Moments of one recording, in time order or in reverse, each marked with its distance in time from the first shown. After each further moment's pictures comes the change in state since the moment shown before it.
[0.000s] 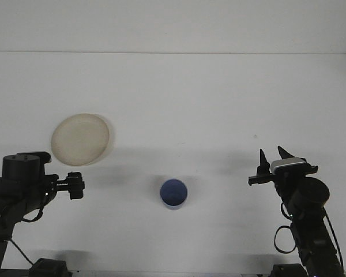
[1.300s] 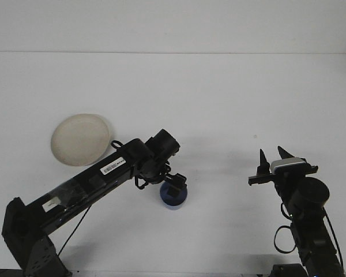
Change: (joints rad) left arm -0.680 0.839 0.369 0.111 0.010 -0.117; right arm 0.000 0.000 0.000 0.000 0.000 0.000
